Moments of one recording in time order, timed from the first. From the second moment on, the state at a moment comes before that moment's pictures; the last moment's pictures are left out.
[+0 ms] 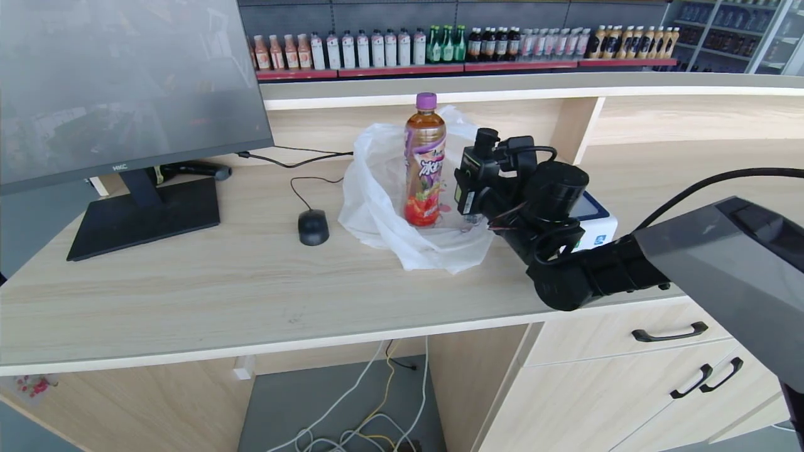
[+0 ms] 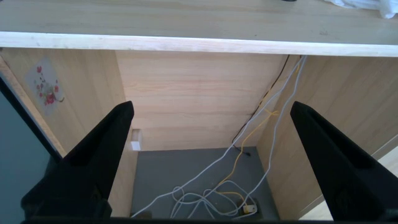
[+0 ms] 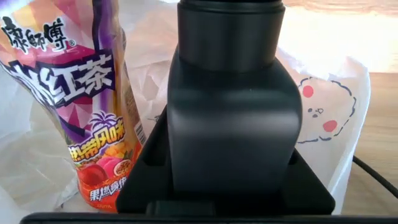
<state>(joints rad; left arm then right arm) 0.00 0.00 0.00 0.00 0.00 0.00 0.44 2.27 -1.44 -1.10 -0.11 -0.05</state>
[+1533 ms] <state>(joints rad) 0.00 0.00 0.00 0.00 0.00 0.00 0.43 2.39 -1.51 -1.14 -0.12 -0.08</state>
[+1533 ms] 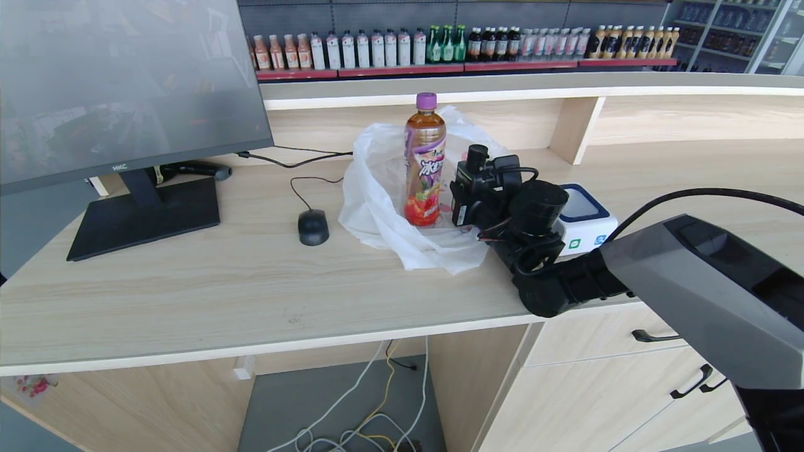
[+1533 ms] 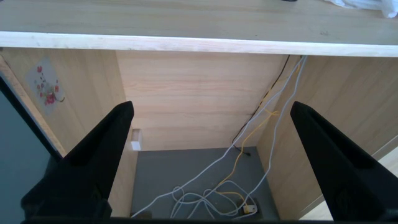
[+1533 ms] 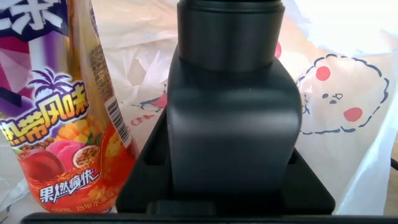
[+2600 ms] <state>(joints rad) 0.00 0.00 0.00 0.00 0.00 0.00 0.44 2.36 -1.47 -1.25 -0.11 -0.07</state>
